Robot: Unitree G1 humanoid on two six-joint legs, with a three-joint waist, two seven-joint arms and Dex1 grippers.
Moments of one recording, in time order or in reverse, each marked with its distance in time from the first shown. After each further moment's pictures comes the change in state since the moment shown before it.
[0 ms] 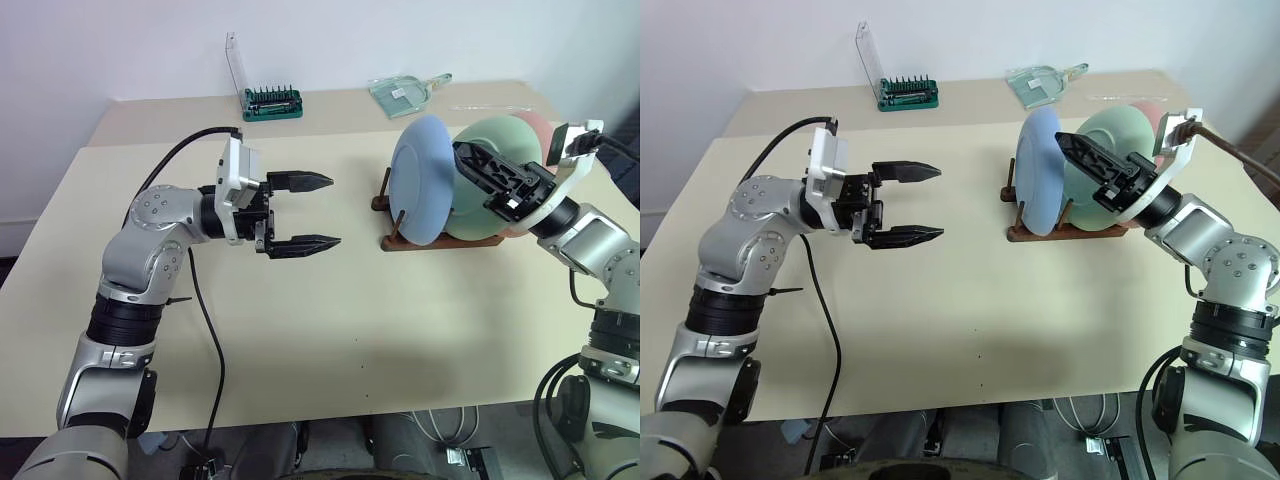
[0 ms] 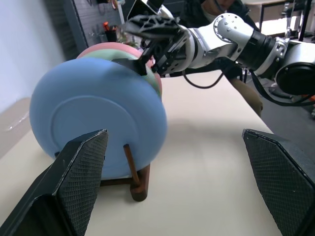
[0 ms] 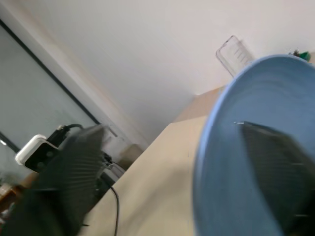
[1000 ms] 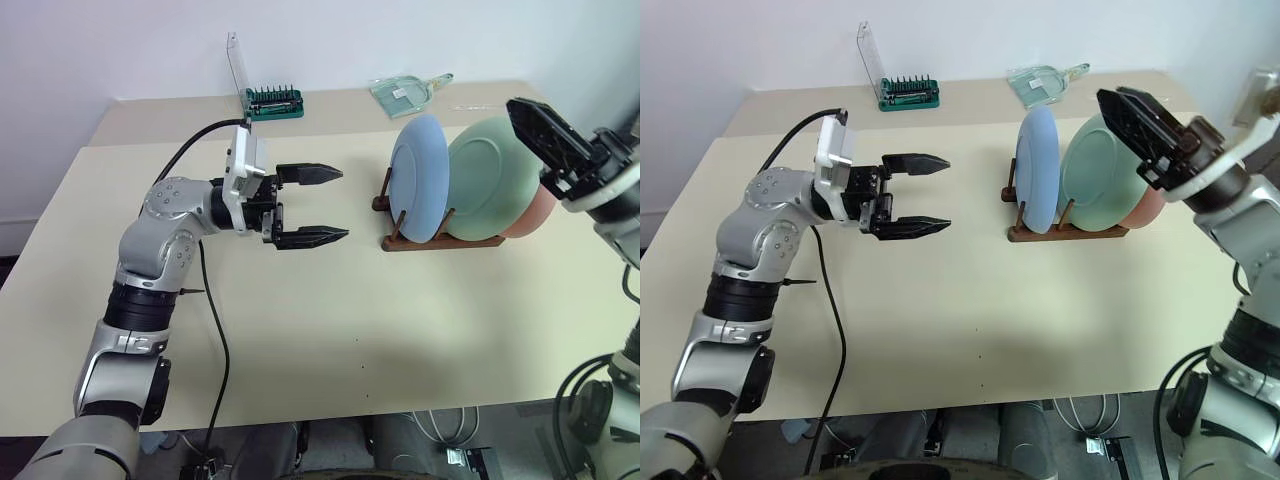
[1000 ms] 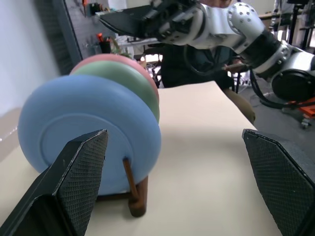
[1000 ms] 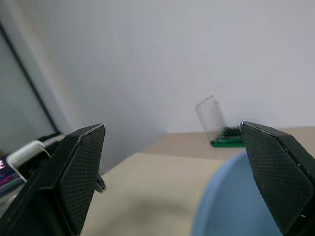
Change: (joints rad) left arm -0.082 -0.076 -0.012 0.143 0.011 -0.048 -0.073; right arm 0.107 -0.071 -0.180 -0.265 0.037 -0.087 -0.096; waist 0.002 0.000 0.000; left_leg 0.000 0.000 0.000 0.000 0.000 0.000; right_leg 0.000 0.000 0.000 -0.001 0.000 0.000
